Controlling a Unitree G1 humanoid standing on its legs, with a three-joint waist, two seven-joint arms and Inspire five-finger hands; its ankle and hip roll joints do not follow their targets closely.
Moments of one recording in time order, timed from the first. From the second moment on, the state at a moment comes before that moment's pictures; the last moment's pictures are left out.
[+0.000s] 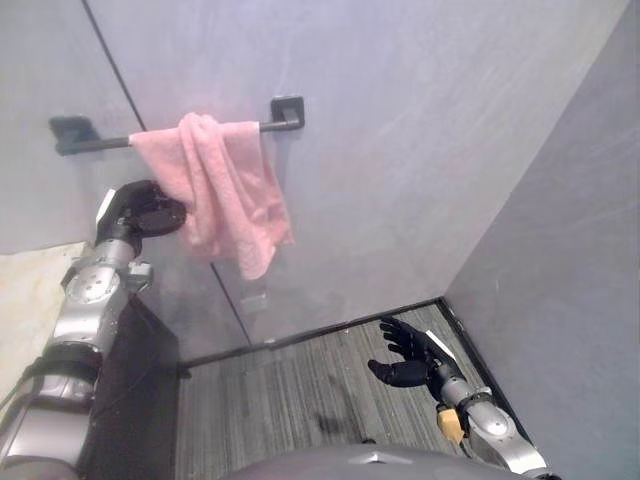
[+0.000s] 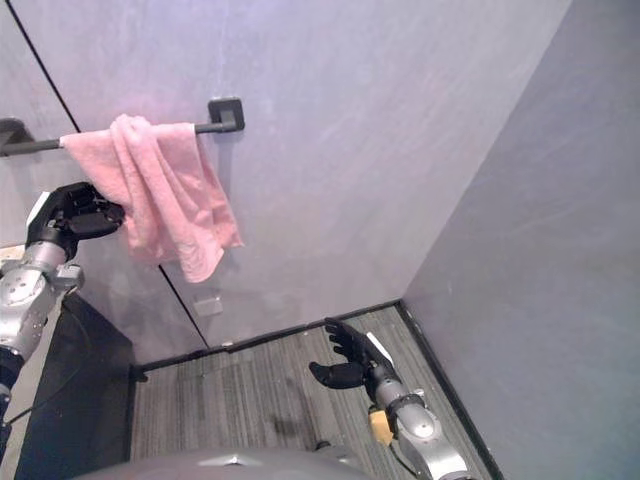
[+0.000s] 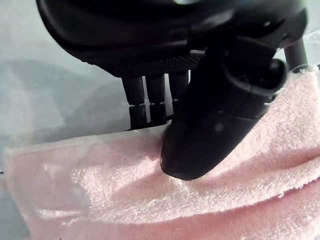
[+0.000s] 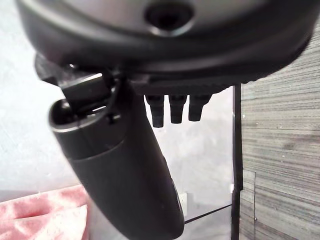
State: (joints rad) left arm -0.32 0.78 -0.11 0.60 -0.59 -0.22 -0.01; right arm 0.18 -0.47 0.43 0.42 0.36 -0.22 0.08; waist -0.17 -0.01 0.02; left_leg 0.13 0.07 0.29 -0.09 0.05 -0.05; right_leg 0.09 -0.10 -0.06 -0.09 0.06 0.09
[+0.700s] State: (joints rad) left arm -0.39 0.68 -0.15 0.60 -0.58 -0.24 0.01; right arm -0.39 -0.52 0.52 0.23 0.41 -0.12 0.06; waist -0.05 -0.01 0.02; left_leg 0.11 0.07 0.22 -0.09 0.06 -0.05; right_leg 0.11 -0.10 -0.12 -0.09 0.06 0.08
